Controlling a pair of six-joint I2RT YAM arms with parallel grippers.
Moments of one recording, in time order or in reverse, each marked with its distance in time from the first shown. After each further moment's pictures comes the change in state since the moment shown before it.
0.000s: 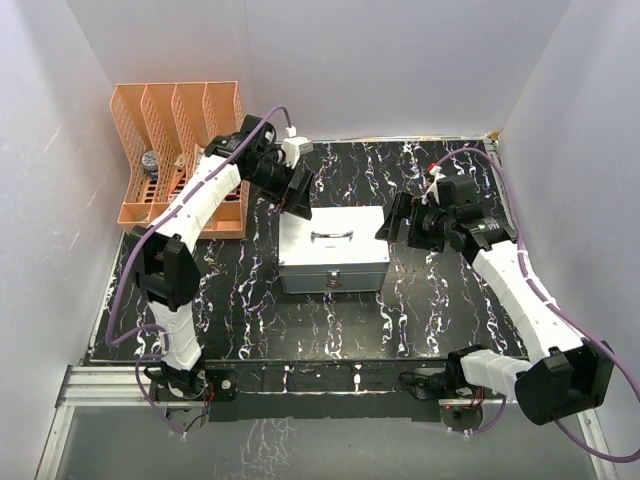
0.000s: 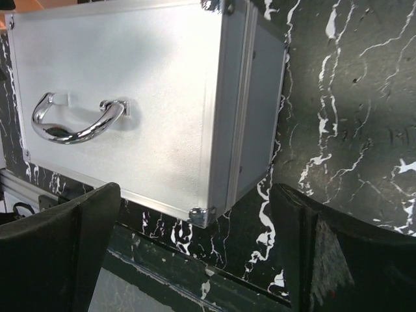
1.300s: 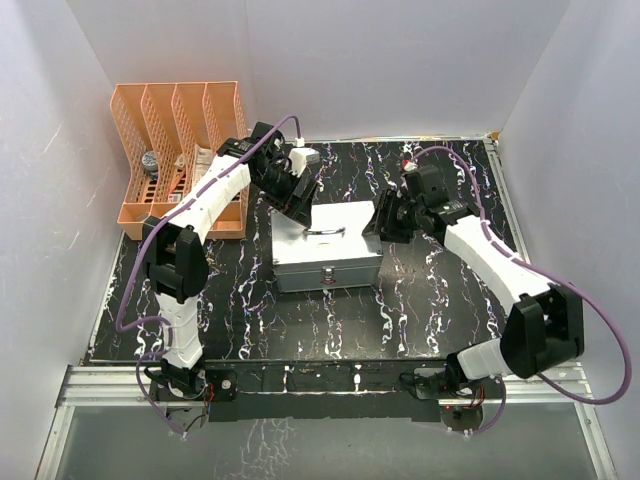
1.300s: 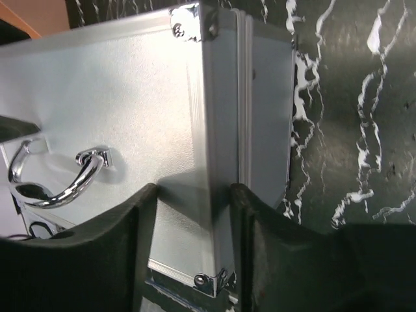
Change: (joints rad) left arm -0.021 0.087 0.015 -0.030 -0.043 0.079; right arm 0.107 0.225 0.026 0.113 0.045 0.128
